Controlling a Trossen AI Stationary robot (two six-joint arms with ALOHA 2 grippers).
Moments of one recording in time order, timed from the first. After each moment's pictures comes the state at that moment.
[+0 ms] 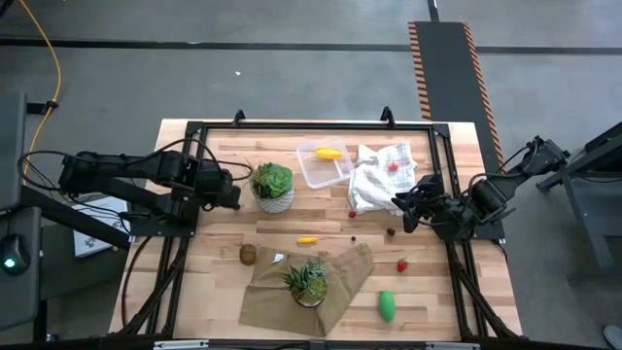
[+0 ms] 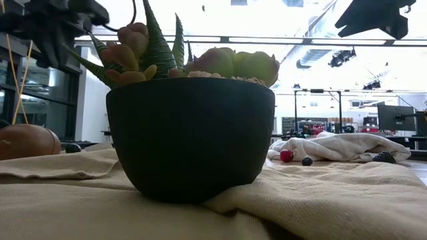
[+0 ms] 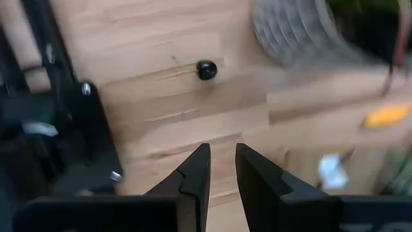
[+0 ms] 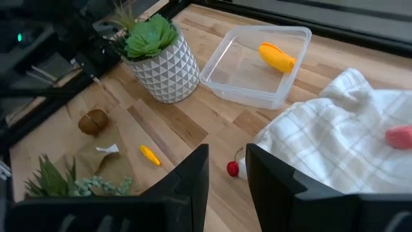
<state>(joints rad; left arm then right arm) 0.09 1.03 1.02 -1.40 -0.10 -1.47 0.58 0.86 0.85 -0.87 0.84 1.15</state>
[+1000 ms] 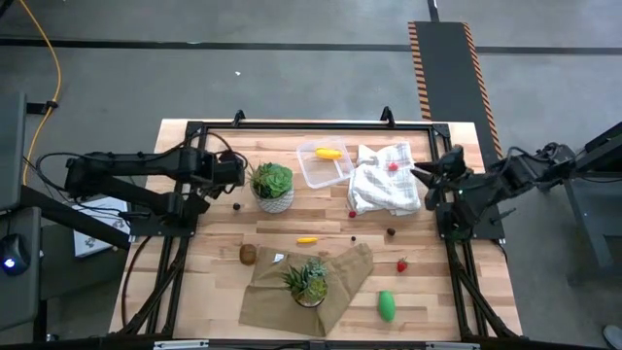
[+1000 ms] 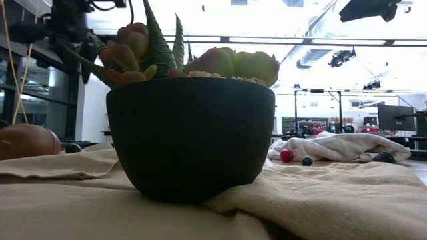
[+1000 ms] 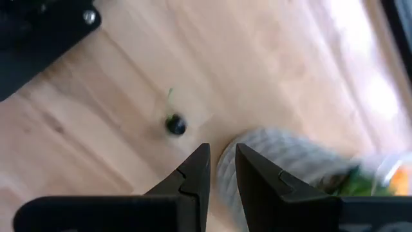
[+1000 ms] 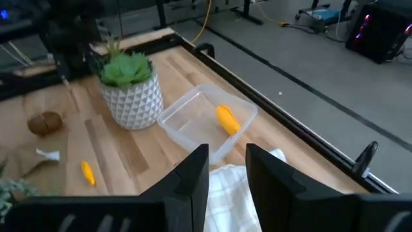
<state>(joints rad) 0.23 1.13 0.99 -1.34 -0.29 -2.39 0.42 0.63 0.93 -0.96 0.86 0.58</state>
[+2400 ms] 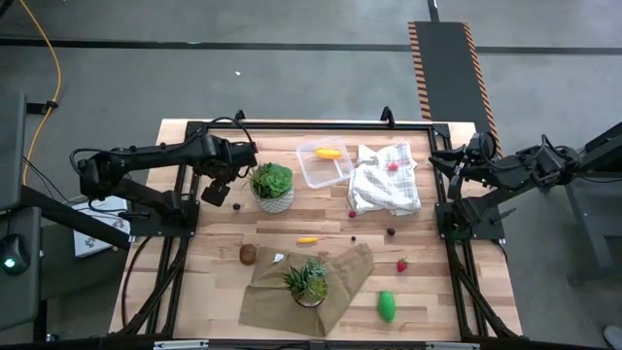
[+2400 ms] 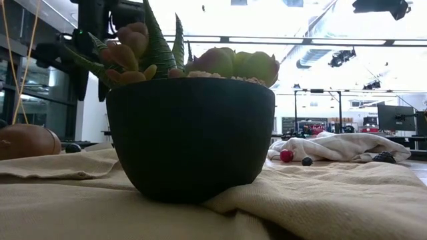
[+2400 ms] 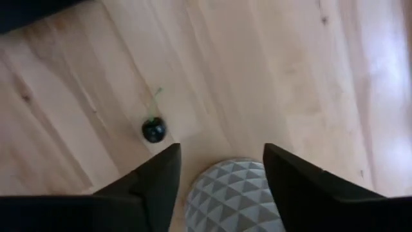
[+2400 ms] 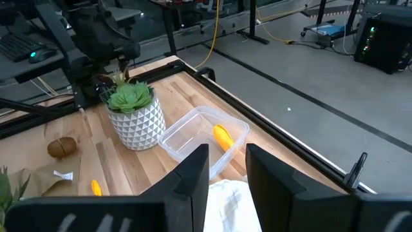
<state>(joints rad) 0.47 1.28 0.99 -1.24 -0.18 -2.42 0.38 0.46 0.97 -1.01 0.84 0.49</state>
